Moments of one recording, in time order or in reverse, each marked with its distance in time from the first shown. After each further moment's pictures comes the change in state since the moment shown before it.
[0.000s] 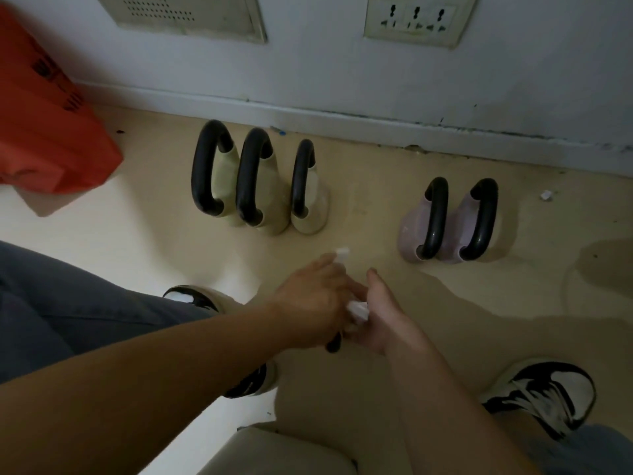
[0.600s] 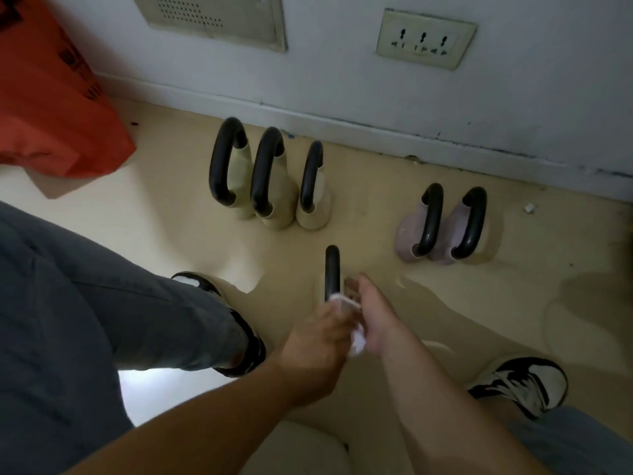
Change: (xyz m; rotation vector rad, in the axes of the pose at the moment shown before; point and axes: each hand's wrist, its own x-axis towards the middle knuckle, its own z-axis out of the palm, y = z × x) left_hand -0.057 0.079 0.037 -0.368 0.139 -0.149; right_hand -0.030 0.027 0.004 -0.102 0.057 -0.104
